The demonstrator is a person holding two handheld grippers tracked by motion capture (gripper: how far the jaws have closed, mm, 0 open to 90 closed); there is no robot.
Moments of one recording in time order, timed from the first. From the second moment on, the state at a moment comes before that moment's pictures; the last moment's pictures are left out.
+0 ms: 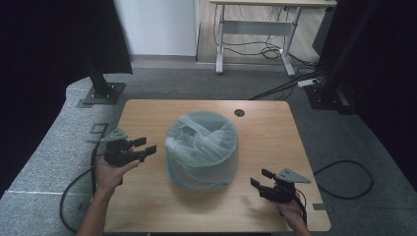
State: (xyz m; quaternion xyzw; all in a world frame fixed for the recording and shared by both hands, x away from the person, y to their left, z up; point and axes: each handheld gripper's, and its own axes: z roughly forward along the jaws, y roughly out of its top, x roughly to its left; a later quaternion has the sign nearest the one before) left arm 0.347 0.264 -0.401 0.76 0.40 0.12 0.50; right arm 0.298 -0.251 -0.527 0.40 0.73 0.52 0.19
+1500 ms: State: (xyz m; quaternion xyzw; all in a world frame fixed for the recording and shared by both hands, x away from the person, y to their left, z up) left arm 0.455 0.098 -0.334 0.85 0.34 0.07 0.40; right arm 0.261 -0.262 -0.533 0.44 0.71 0.51 0.19
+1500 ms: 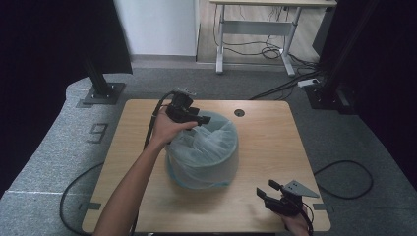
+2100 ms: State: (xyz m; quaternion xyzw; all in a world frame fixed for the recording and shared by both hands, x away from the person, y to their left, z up) left arm 0.469 0.054 -0.361 0.88 0.35 0.07 0.30; right arm 0.264 -0.265 -0.531 0.45 0.71 0.51 0.19
